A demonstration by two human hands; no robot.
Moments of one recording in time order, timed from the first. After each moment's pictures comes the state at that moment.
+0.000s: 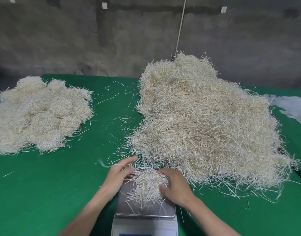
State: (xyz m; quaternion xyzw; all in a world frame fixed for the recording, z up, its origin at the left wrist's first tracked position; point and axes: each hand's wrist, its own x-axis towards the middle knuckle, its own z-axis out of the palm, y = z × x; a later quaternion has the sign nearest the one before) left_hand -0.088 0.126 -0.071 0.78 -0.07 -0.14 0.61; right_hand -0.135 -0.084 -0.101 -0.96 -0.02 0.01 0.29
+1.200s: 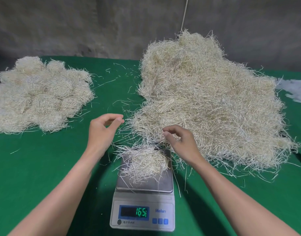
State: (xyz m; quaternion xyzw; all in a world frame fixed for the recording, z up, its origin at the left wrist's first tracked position) left_hand -0.075 0.136 -0.005 0.79 -0.06 0.12 0.60; right_hand -0.121 -0.094 -0.029 -0.86 -0.02 -0.11 0.51
